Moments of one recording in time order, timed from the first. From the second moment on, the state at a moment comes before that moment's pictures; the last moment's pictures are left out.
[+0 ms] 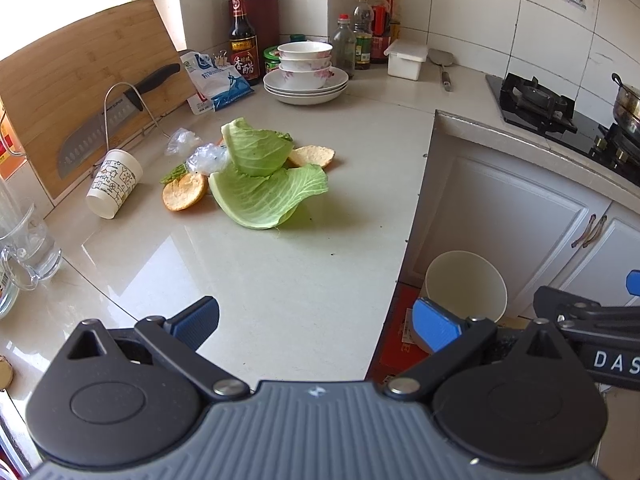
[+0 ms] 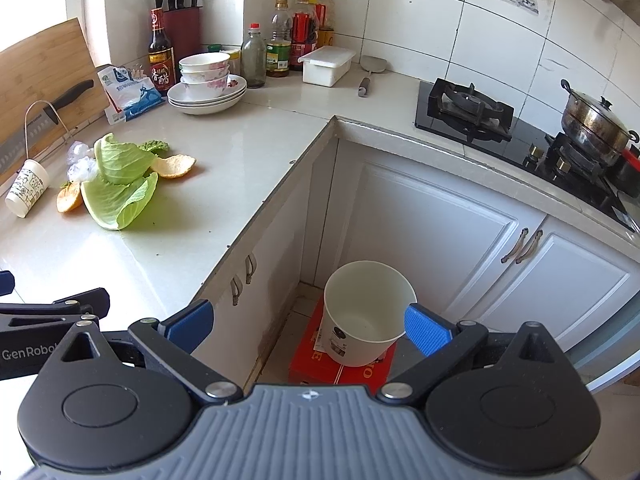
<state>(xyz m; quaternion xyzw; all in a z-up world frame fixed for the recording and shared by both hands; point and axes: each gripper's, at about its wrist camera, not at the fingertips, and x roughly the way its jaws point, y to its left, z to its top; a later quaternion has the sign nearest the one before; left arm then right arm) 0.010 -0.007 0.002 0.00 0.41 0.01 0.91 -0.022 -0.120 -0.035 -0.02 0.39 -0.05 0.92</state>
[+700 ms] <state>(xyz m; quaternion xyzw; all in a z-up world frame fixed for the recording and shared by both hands) 0.023 -0.031 -0.005 -0.01 0.43 0.04 0.90 0.005 -0.149 -0.039 -0.07 0.39 0.03 0.92</state>
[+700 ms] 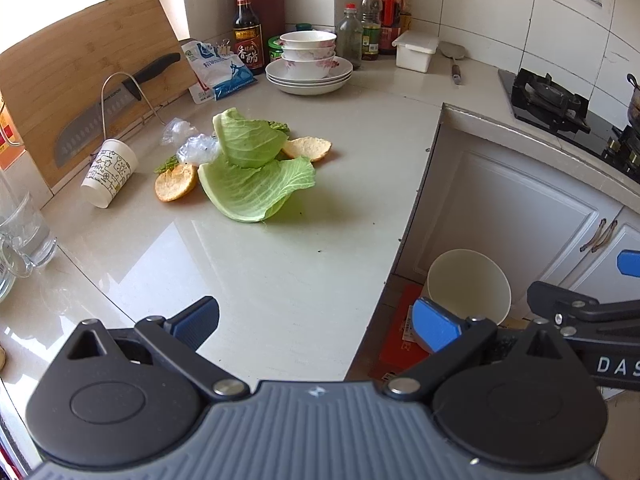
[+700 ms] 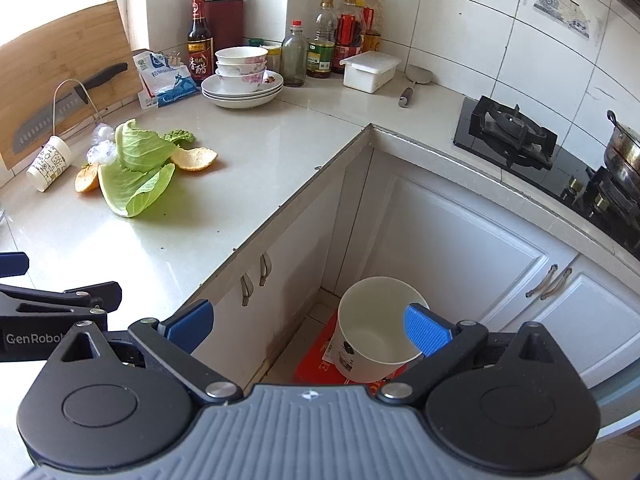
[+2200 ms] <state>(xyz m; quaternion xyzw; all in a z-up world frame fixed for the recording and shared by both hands) 0.126 0.053 -0.056 -0.04 0.41 0.06 0.91 0.162 -0.120 -0.055 -0.15 0.32 0.27 0.90</state>
